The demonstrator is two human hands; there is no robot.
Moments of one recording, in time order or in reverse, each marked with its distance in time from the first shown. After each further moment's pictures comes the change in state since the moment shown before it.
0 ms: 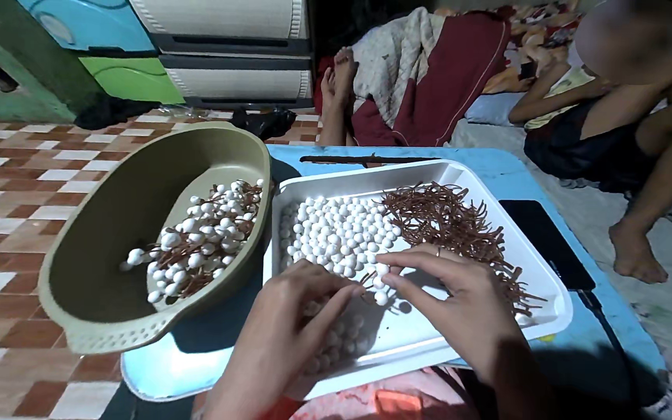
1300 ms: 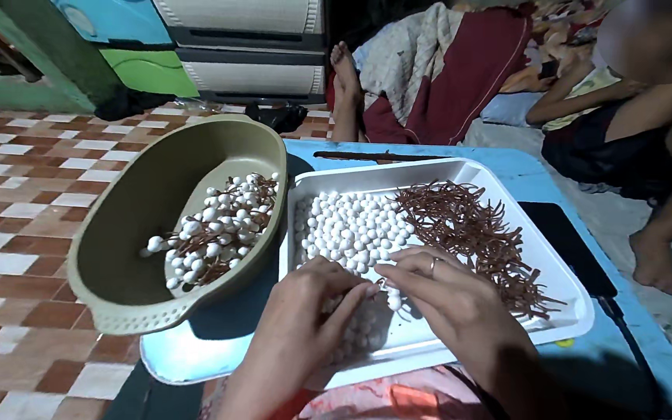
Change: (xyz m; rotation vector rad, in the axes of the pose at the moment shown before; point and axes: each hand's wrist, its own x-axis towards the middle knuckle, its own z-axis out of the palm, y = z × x) left_hand -0.002 0.003 0.000 0.045 -0.022 -0.005; right_hand 0.000 0.002 0.004 -0.262 -0.089 -0.380
